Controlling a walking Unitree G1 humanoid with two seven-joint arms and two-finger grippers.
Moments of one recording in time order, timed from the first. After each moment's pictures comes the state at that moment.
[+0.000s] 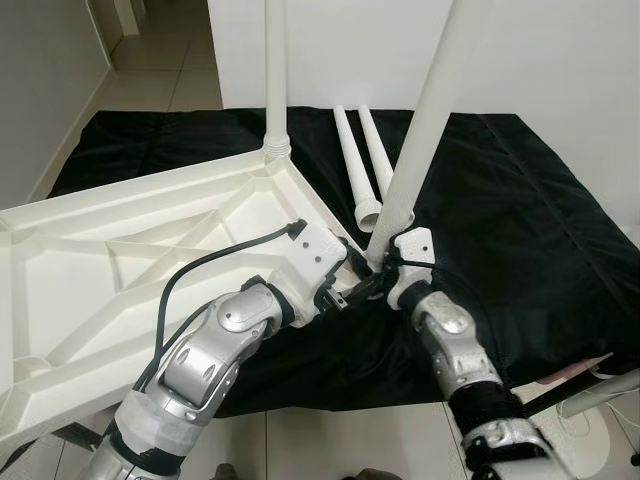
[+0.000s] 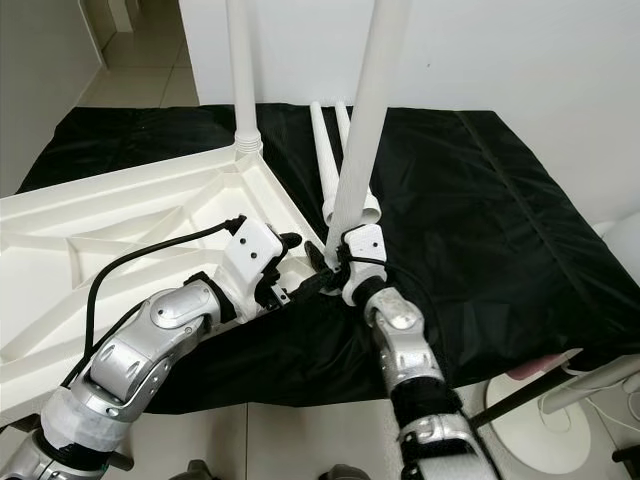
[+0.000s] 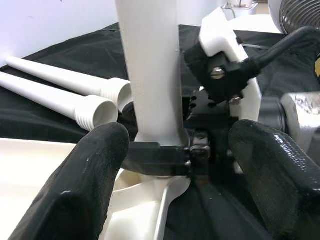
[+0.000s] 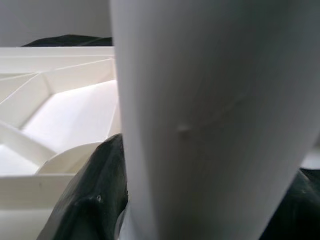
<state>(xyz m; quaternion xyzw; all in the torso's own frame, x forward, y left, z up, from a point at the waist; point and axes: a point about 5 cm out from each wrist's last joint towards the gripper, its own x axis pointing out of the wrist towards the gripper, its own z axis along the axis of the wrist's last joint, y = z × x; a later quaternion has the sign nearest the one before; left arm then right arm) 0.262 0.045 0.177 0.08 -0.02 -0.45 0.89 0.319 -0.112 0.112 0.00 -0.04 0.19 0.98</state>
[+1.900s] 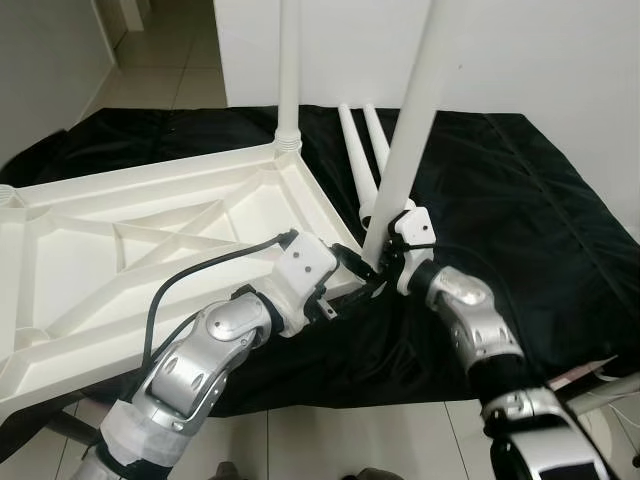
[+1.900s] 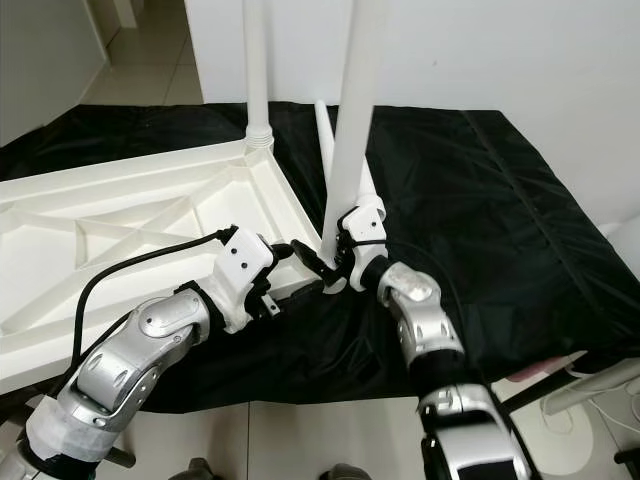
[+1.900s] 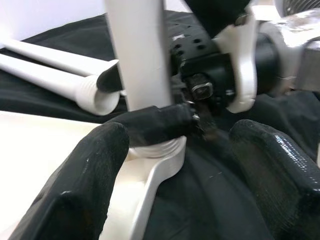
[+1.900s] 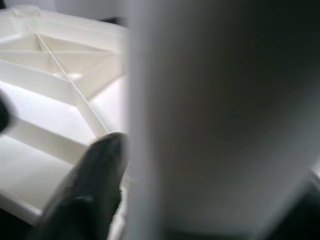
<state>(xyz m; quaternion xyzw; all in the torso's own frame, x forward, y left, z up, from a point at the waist) 0.255 0.051 0.169 0.08 0.00 -0.46 0.89 0.339 -0.134 0.137 -0.09 -0.02 0.38 0.92</state>
